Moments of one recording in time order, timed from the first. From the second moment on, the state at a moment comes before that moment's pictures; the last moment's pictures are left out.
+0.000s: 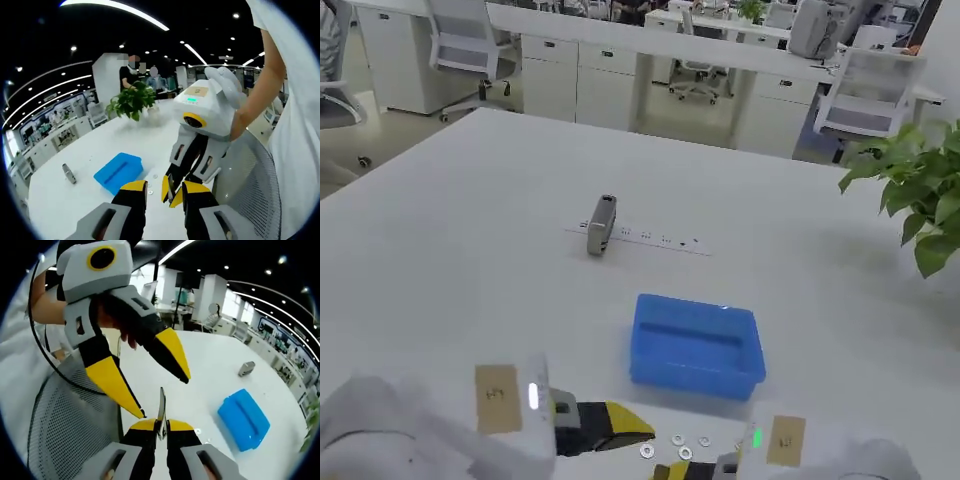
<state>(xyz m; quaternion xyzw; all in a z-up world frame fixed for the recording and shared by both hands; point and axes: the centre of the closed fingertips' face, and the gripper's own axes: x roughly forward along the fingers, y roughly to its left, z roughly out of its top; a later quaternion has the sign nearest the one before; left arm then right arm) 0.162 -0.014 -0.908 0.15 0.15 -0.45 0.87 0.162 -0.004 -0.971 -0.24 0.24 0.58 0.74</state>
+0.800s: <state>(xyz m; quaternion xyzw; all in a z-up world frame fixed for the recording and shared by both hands) 0.183 0.093 -0.962 0.10 0.20 -0.15 0.96 0.257 -0.019 -0.996 -0.14 0.27 0.49 0.82</state>
